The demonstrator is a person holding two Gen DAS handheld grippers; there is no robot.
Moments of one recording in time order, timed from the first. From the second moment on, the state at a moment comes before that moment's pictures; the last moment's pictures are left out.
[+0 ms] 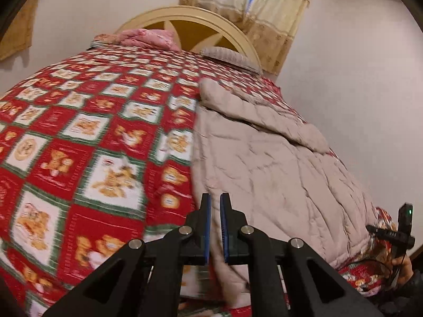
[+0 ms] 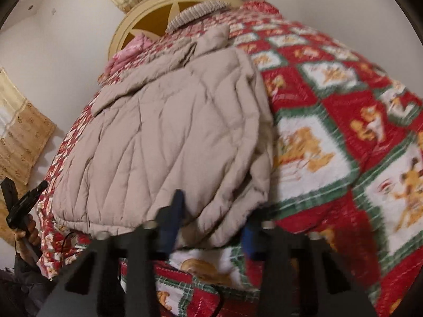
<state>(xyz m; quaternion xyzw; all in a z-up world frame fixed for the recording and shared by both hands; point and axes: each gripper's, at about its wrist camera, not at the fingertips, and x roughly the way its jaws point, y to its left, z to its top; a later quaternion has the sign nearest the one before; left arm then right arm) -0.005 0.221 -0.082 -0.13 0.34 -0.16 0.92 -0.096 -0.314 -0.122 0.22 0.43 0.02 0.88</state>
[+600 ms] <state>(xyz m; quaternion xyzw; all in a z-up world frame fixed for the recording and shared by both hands) -0.006 0.248 -0.060 -0.11 0.30 -0.16 0.93 -0.084 -0.330 -0.050 0.39 0.34 0.15 0.84</state>
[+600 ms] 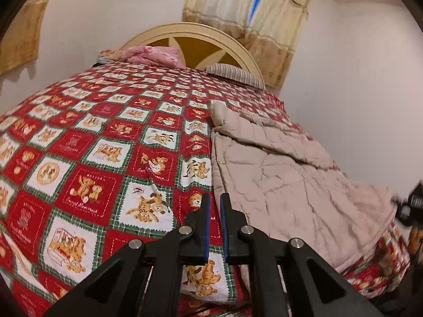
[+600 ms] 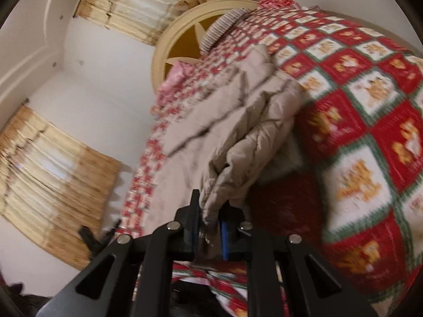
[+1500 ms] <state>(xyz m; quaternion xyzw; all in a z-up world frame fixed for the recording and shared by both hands) 0.038 0.210 -0.041 -0.04 0.30 -0.28 0.91 0.215 -0.350 -0.075 0.35 0.40 -0.03 0.85</state>
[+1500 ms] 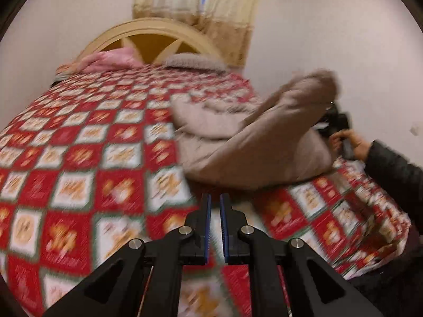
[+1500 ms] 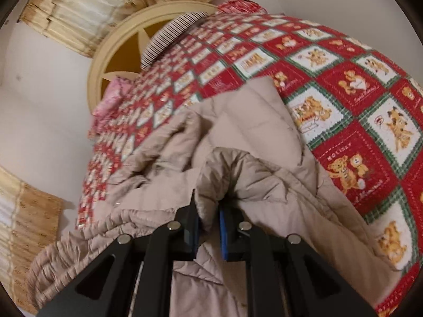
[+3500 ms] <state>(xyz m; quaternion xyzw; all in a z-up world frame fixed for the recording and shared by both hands) 0.243 0.157 -0.079 -0.21 0.37 -0.40 0.81 0.115 -0.375 -0.035 0.20 0.32 0.00 0.93</state>
